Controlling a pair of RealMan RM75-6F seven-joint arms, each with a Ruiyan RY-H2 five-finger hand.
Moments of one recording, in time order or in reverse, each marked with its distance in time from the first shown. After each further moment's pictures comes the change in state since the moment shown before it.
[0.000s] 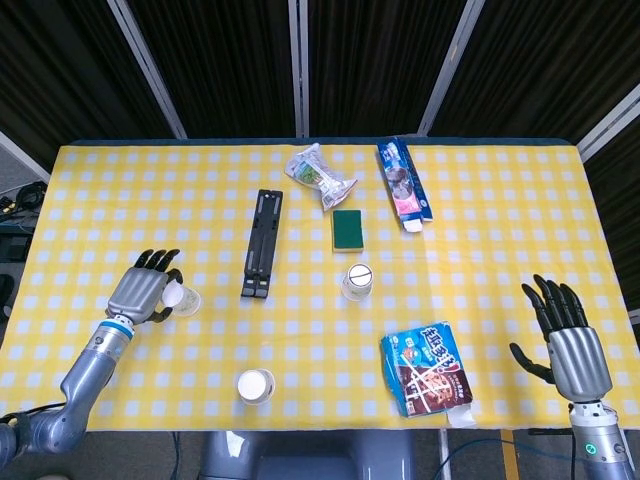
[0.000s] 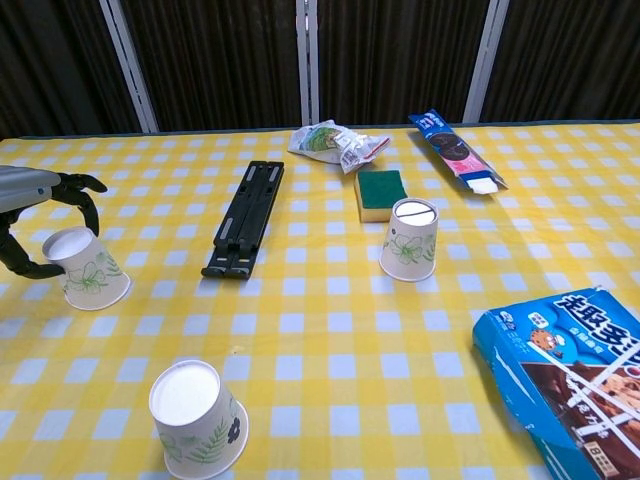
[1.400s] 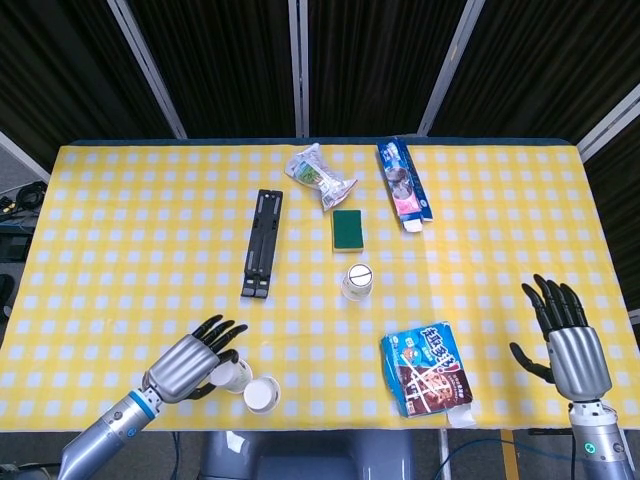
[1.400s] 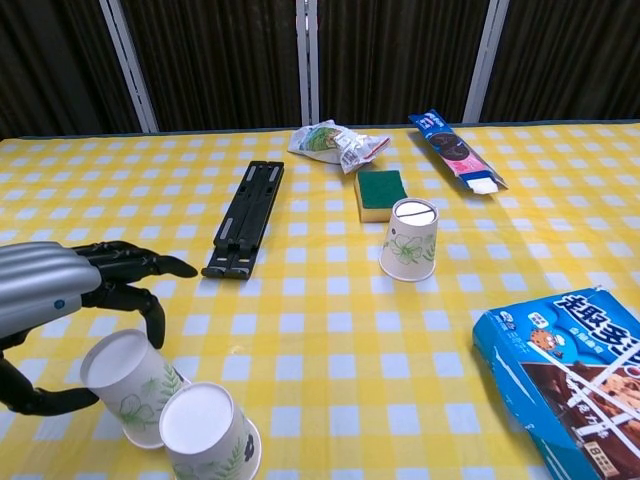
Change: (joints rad) left arm 0.074 0.027 0.259 -0.227 0.571 0.106 -0.101; right arm 0.000 -0.002 0.004 0.002 0.005 -0.002 -0.003
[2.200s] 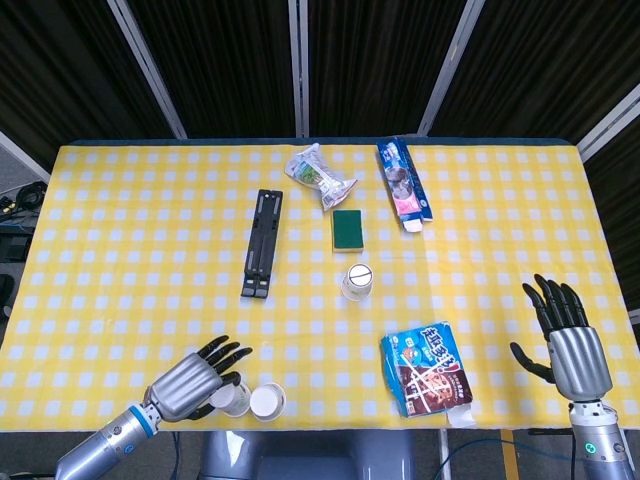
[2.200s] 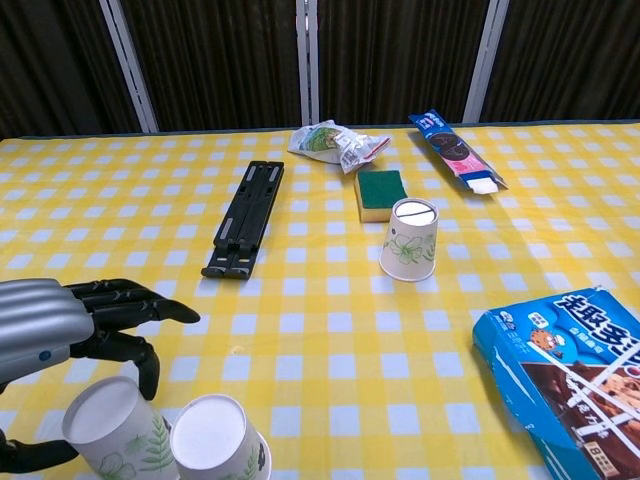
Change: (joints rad) left arm -0.002 0.036 0.047 -0.040 0.052 -0.050 0.003; right arm -0.001 0.000 0.000 -0.001 0.001 -0.002 0.002
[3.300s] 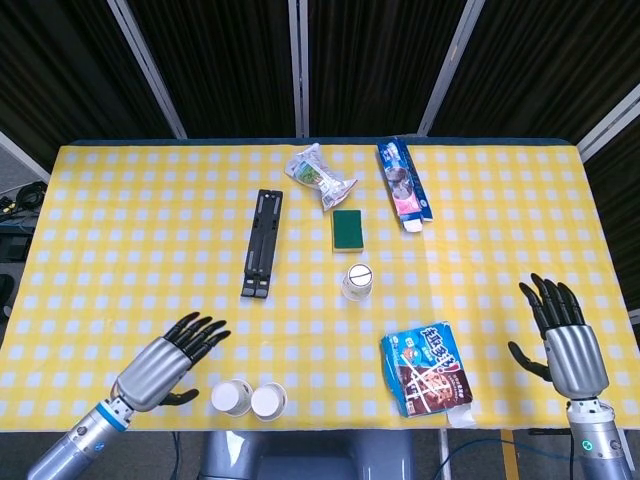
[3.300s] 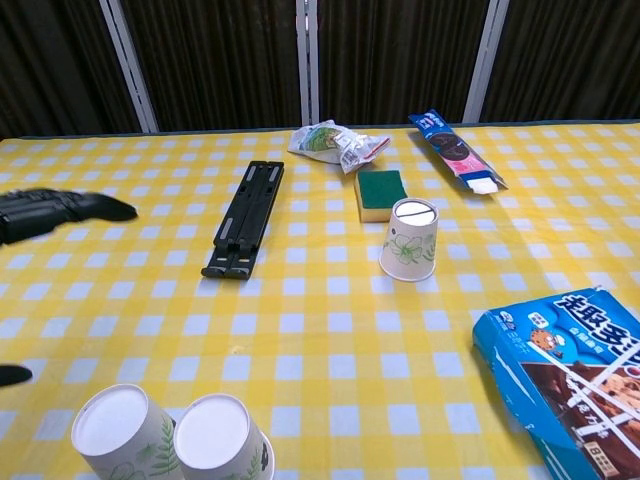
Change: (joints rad) left arm 0.105 0.041 -0.012 0.078 0.109 0.300 -0.192; right arm 0.013 -0.001 0.005 -0.005 0.006 -0.024 -0.013
